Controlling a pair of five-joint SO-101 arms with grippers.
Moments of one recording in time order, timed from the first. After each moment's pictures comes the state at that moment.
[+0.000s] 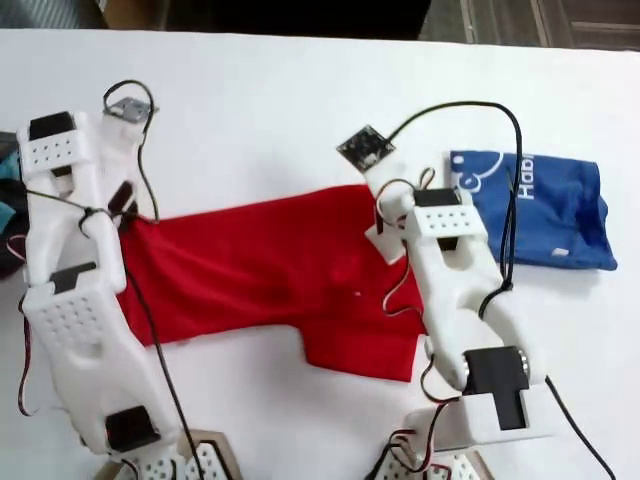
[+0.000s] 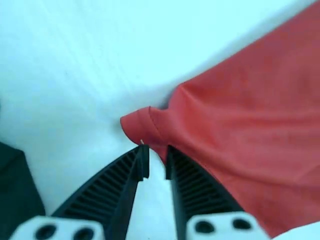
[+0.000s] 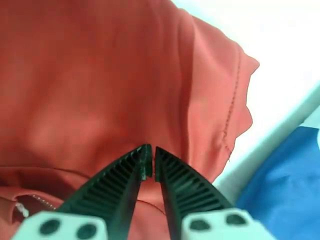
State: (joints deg) left arm -25.8 37.0 -28.6 92.3 -39.6; right arm -9.8 0.3 27.5 53.1 34.4
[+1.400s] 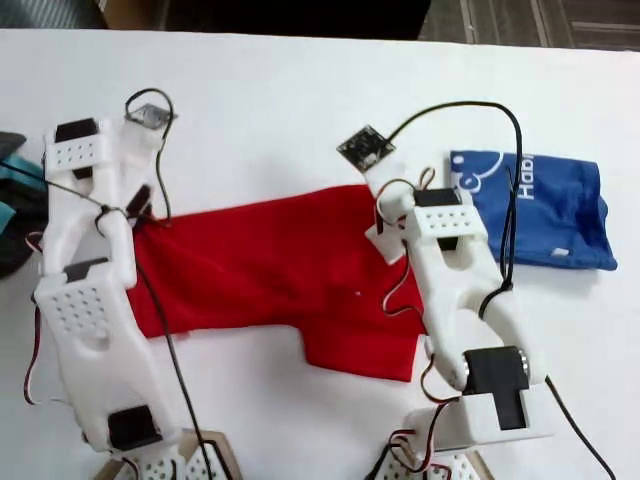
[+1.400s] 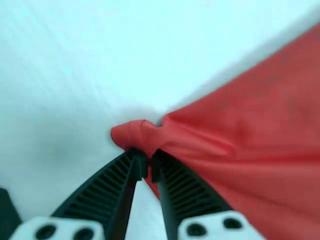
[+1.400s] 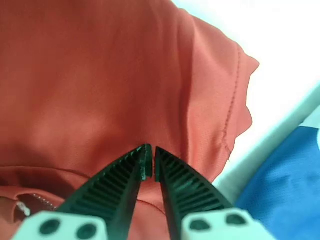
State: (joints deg) left arm -22.8 41.2 -28.0 86.5 -38.6; right arm -9.8 0.3 27.5 53.1 34.4
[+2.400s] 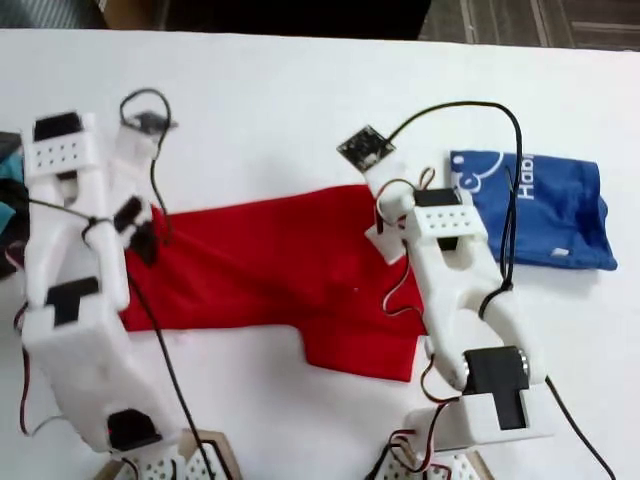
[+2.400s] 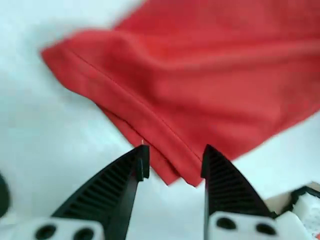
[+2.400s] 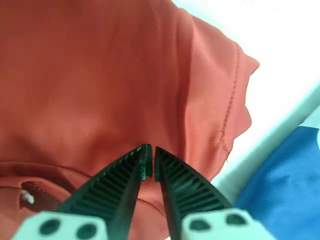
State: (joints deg) left arm -23.3 20.6 -10.2 98.1 -43.0; right arm -9.8 0.3 27.5 53.1 34.4
